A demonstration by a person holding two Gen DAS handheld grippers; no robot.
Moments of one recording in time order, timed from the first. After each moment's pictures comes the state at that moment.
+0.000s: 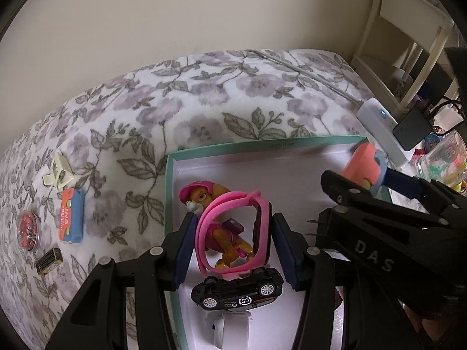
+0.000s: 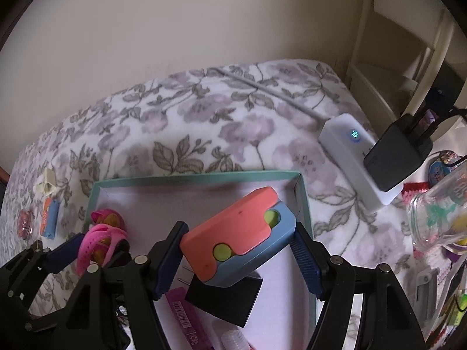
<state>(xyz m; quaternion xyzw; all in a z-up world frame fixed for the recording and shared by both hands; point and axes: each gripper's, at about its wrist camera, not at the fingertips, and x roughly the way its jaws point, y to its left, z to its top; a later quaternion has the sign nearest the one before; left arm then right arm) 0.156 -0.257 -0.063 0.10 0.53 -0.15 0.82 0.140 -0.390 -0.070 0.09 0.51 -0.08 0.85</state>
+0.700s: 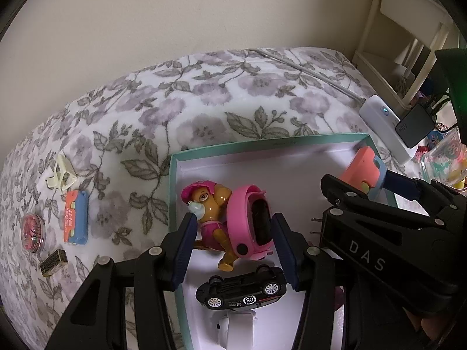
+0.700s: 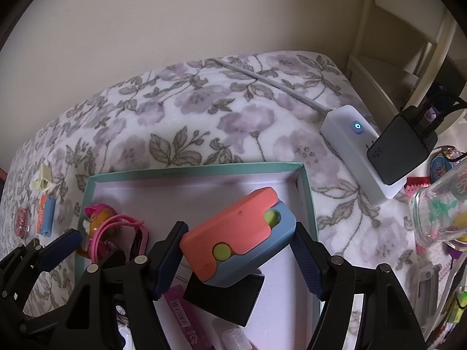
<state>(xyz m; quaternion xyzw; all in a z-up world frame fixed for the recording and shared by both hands) 0.156 -0.258 -0.062 0.11 0.53 -0.15 0.83 0.143 -0.389 -0.074 0.09 0.53 -0.09 0.84</state>
